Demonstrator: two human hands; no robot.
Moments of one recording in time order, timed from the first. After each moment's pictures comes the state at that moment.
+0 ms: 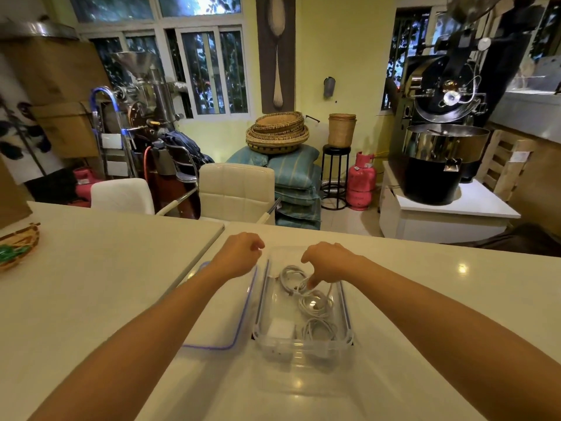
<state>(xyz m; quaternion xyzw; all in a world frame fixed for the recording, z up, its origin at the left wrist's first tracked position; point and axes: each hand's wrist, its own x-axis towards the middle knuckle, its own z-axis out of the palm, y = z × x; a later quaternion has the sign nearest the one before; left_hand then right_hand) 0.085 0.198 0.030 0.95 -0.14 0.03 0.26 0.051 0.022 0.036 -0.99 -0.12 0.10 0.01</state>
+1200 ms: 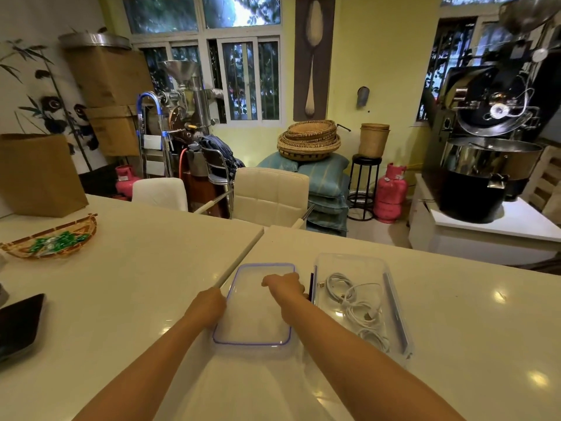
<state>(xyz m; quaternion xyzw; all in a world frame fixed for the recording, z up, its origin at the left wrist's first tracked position) 0.077 0.335 -0.047 0.97 0.10 -0.09 0.21 0.060 0.186 -0.008 -0.77 0.23 0.14 0.58</state>
